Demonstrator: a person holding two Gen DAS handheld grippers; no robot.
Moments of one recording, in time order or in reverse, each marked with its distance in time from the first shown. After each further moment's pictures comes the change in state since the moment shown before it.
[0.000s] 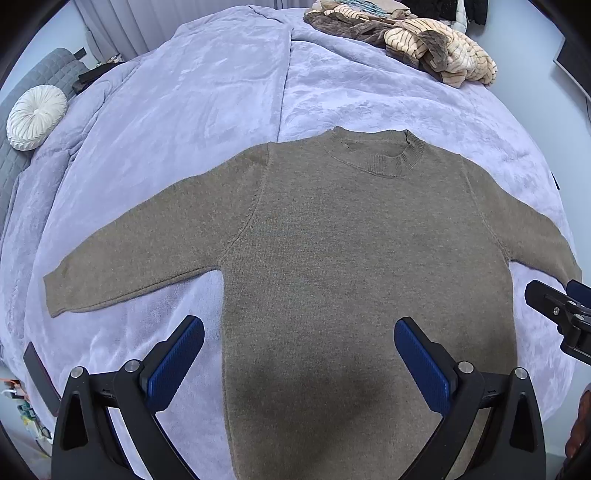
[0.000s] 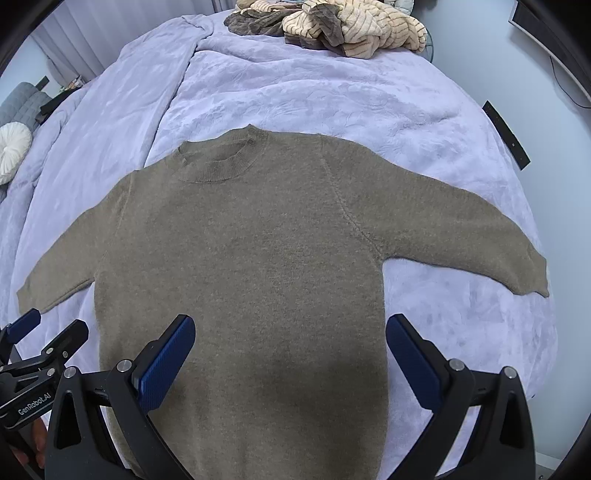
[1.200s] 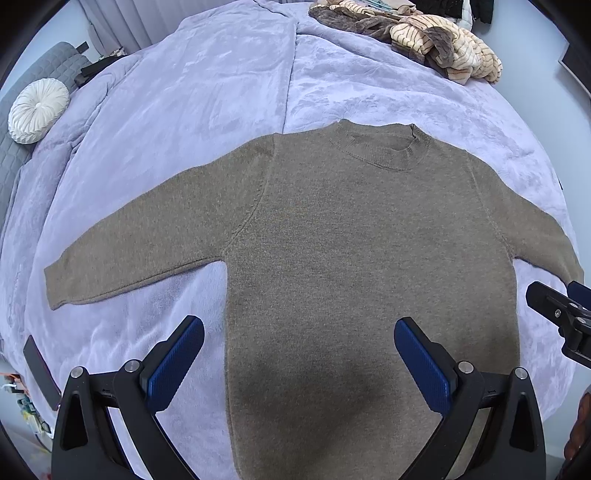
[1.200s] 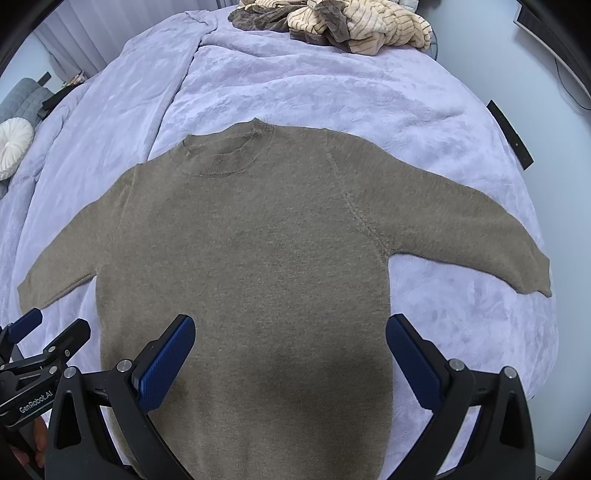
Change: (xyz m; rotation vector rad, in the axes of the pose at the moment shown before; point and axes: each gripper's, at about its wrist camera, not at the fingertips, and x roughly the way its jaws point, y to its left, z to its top) left arm 0.003 0.007 -0.007 -0.011 0.020 0.002; right arm 0.004 0.007 -0.007 -0.009 0.015 0.003
